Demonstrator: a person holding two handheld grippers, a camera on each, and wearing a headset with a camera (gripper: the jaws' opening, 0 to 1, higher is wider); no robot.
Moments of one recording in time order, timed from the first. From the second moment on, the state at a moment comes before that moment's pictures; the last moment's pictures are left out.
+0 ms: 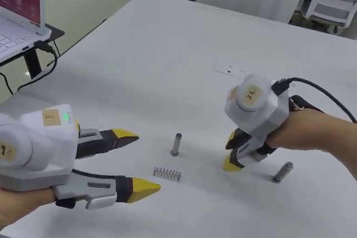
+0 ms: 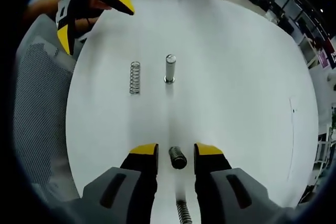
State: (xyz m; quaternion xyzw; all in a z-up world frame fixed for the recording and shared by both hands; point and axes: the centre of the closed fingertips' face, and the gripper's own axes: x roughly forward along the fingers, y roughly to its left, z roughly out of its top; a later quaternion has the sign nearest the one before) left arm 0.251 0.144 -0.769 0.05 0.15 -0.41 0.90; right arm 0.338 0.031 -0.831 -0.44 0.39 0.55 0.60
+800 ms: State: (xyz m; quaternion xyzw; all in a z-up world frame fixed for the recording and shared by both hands) left arm 0.245 0.149 -0.767 0.05 0.14 -0.41 0.90; right arm 0.296 0.087 -0.819 -0.46 0.34 0.59 0.56
